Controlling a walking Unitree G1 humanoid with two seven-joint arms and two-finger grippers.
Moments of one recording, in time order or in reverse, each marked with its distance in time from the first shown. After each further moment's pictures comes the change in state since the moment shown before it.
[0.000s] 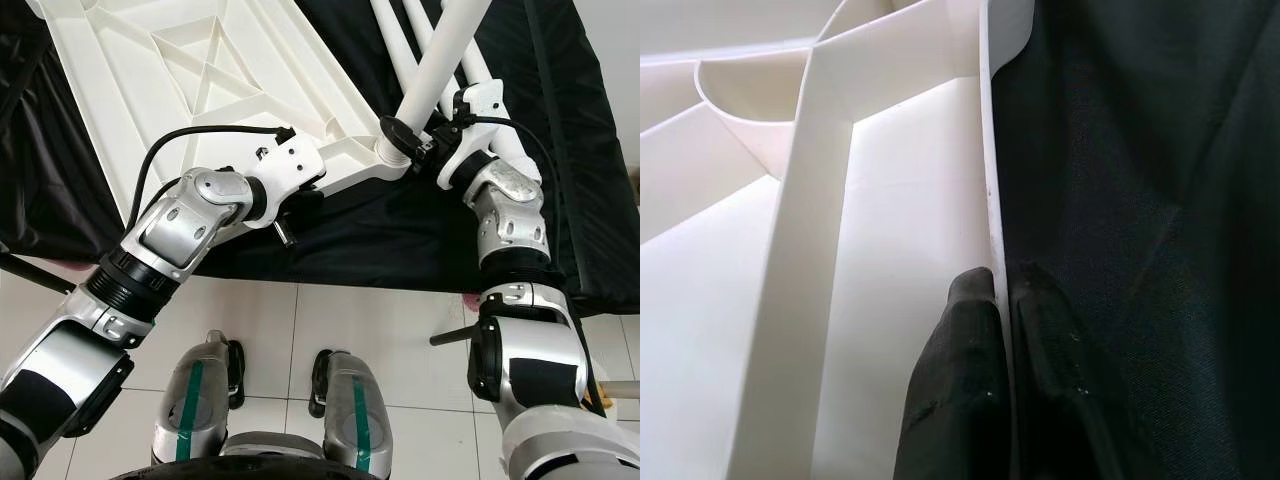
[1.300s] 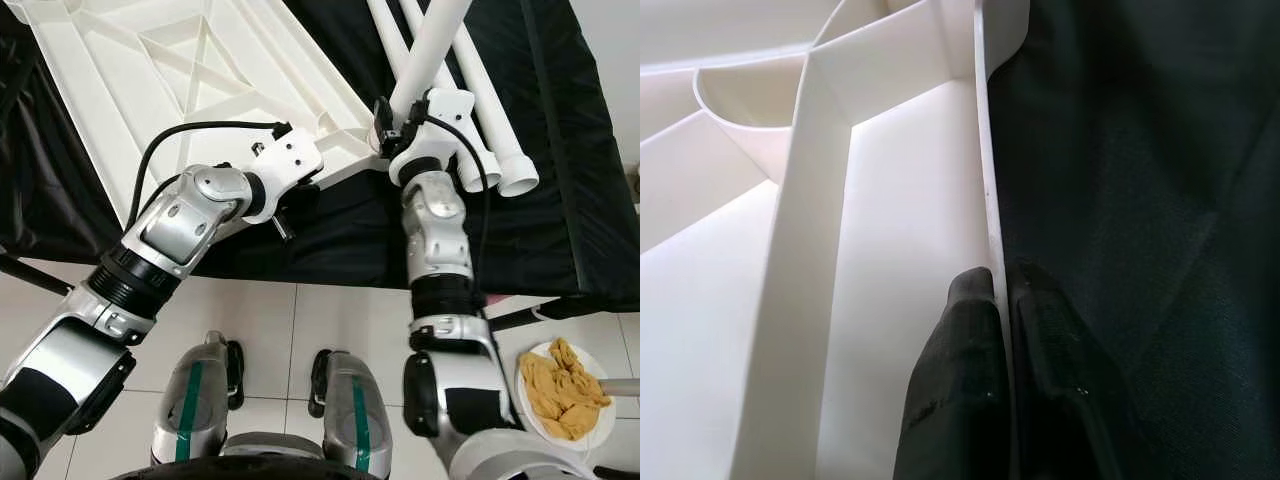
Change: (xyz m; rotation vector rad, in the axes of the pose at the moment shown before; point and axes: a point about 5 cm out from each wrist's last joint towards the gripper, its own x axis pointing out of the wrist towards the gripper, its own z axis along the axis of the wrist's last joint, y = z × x) left arm 0.001 0.002 0.001 -0.010 0.001 0.006; right arm 0.022 0.054 -0.002 0.106 -0.113 -0.639
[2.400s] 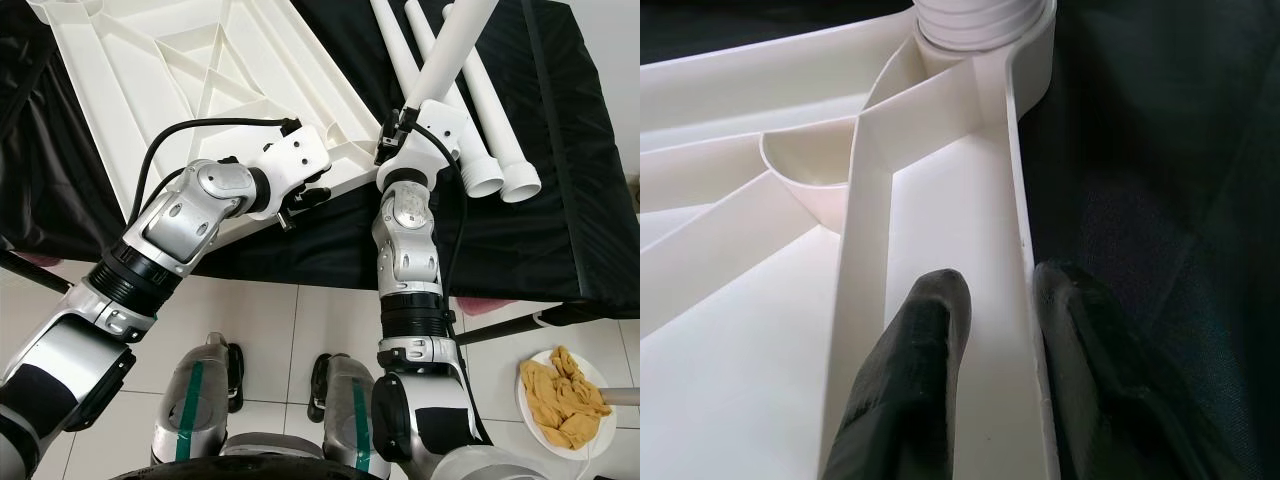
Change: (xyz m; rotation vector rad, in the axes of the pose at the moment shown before) left arm 0.000 0.000 0.009 0.067 -0.032 0.001; right arm -0.013 0.007 -0.002 -0.003 0.044 -0.206
